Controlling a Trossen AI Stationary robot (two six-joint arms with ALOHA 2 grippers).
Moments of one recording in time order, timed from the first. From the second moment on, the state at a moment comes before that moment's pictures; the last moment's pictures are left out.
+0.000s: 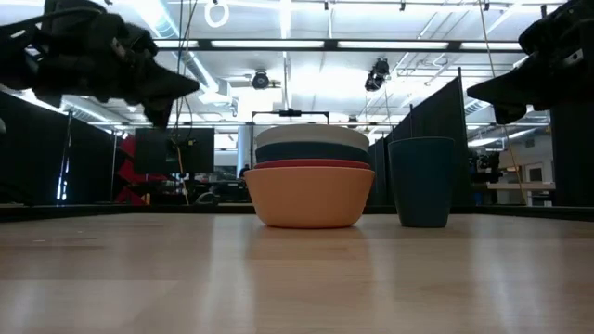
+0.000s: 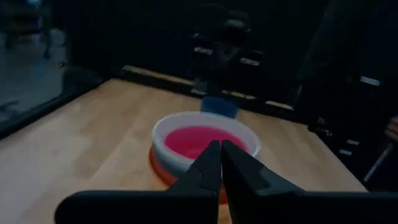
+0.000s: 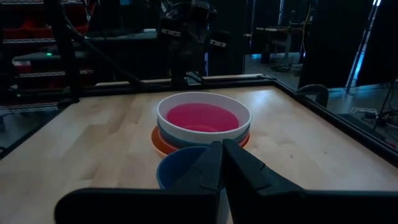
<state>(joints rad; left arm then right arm) 0.35 0.70 0.15 0.56 0.35 -0.20 0.00 0.00 0.06 -0.11 0.13 0.02</state>
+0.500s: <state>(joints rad) 0.35 0.73 0.12 0.61 0.40 -0.20 0.00 0.00 0.06 -0.11 0.10 0.02</state>
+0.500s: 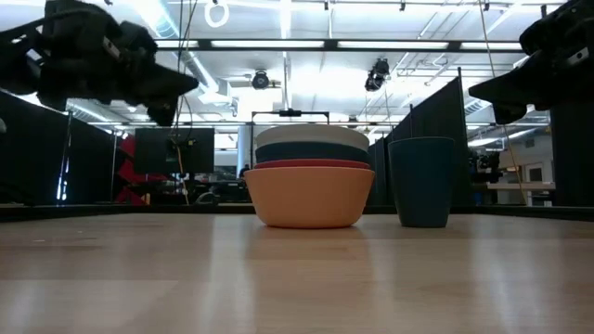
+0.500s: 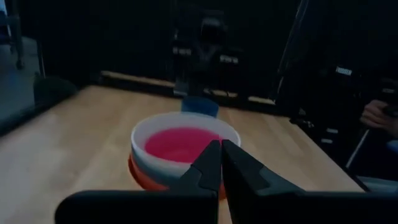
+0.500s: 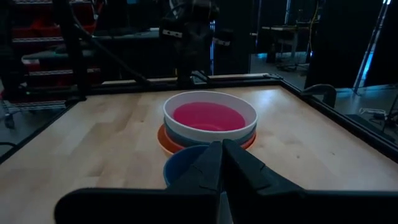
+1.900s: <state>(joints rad) 0.35 0.14 0.05 0.24 0.51 -0.29 0.00 0.00 0.06 -0.11 0.11 0.02</state>
